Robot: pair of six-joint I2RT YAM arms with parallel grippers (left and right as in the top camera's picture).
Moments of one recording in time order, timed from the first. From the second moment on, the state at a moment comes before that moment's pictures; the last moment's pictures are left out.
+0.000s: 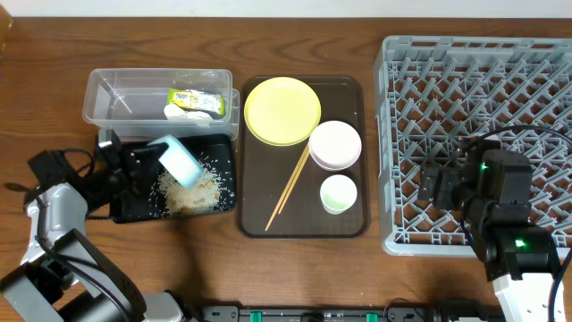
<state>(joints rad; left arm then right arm) 0.67 1.58 0.88 -0.66 1.48 -0.36 0.02 0.88 0.77 -0.69 -0.01 0.15</state>
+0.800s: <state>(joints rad) -0.22 1.37 0.96 -0.63 0.62 -0.24 0.02 0.88 0.77 -0.69 -0.01 0.15</state>
